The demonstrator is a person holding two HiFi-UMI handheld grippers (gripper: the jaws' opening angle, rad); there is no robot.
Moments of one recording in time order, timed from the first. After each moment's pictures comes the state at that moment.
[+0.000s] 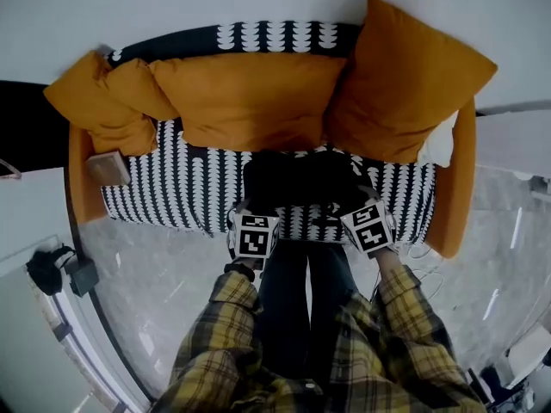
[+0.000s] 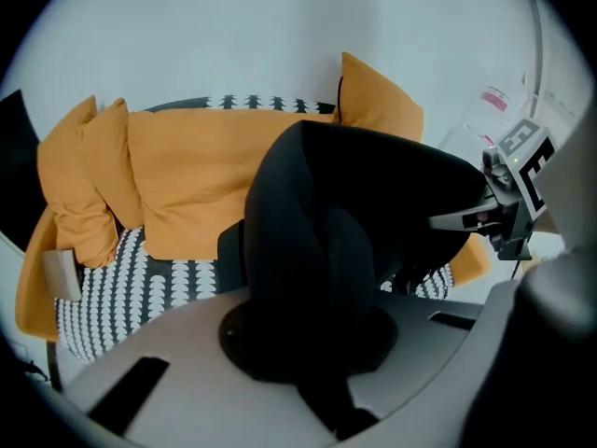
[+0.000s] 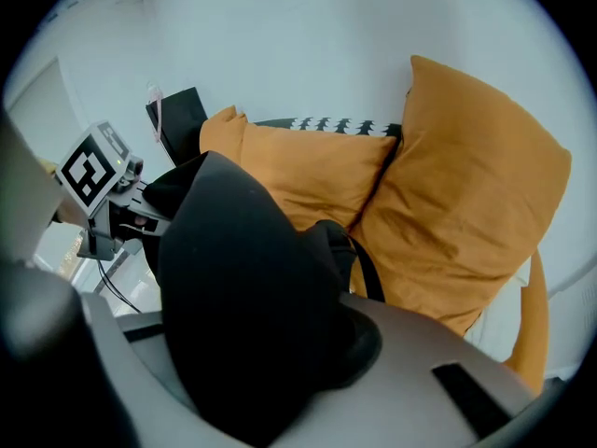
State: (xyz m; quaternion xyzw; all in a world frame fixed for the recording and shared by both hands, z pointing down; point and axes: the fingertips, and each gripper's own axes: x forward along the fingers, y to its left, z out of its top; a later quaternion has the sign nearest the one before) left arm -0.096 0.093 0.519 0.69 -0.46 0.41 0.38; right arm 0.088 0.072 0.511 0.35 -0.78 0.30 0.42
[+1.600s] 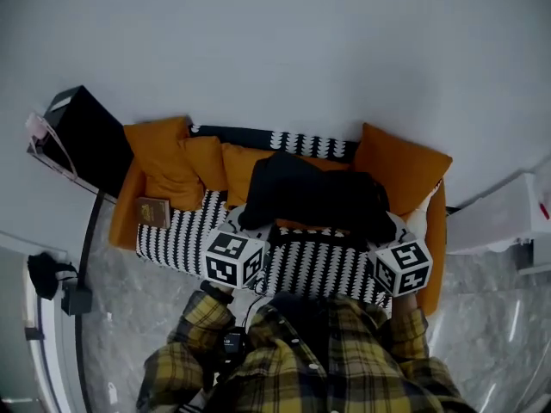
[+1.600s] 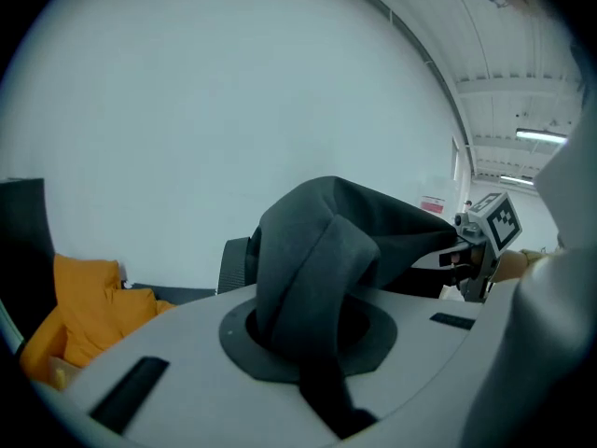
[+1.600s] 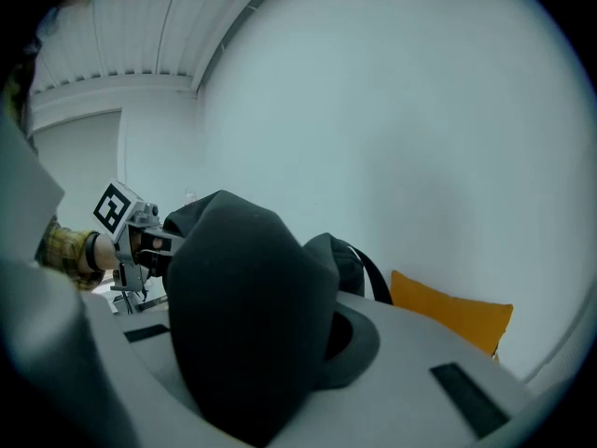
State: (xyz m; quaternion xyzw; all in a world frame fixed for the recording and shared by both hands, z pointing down) left arm -0.107 0.028 0.131 0.83 -0.50 0.15 0.19; right arm 0.079 0.021 0.139 0.41 -0.88 0.15 0.18
